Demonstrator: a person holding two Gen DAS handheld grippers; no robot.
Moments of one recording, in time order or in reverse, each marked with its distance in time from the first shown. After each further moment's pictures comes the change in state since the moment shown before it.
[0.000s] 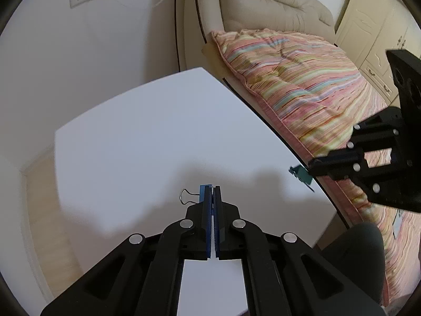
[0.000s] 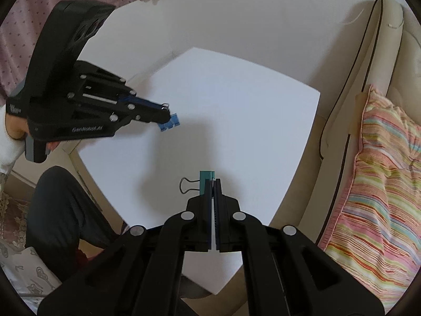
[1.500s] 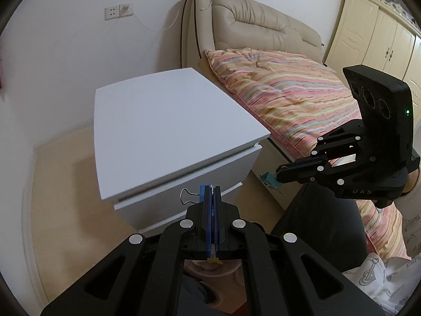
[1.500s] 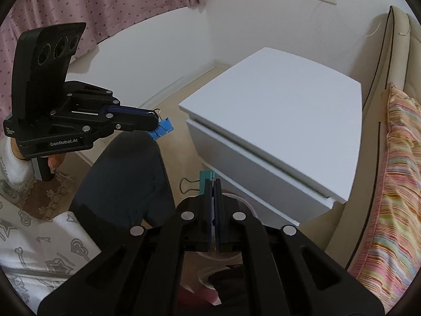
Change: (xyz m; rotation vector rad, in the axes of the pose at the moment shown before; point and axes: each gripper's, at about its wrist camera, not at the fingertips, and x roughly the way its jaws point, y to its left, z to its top) left arm -0.124 -0.081 -0.188 -0.061 -0.167 0.018; right arm -0.056 0.160 -0.119 -0.036 -0.085 0.134
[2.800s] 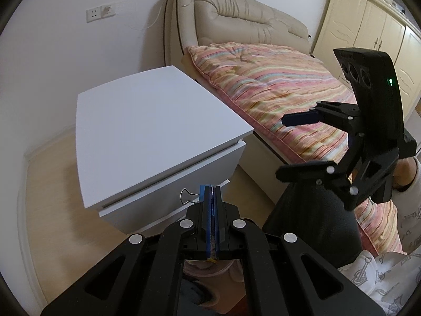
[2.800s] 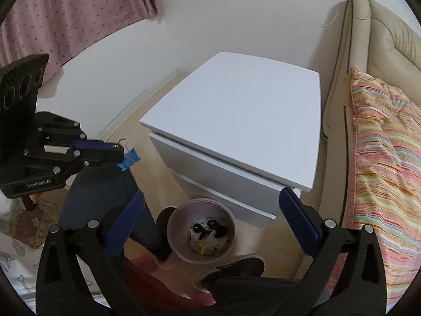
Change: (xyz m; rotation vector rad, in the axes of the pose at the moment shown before) left arm 0.008 -0.017 0.007 0.059 0.029 -0.059; right arm -0.022 -0.031 0.000 0.156 -0.049 -0.173
